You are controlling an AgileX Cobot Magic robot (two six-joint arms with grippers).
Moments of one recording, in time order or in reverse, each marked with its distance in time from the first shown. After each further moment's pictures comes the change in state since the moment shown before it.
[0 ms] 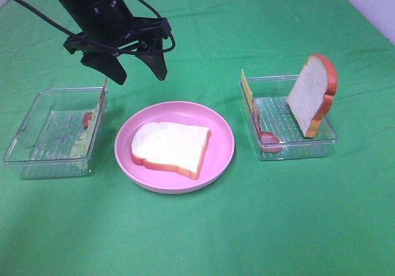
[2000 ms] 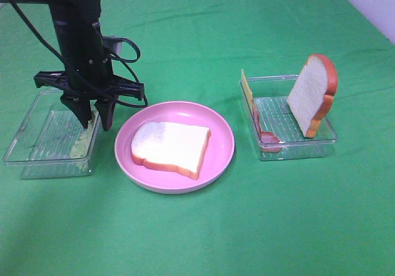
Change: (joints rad) left arm 0.000 0.161 0.026 0.325 0.129 -0.220; right arm 0.000 0.000 0.000 0.002 0.000 0.000
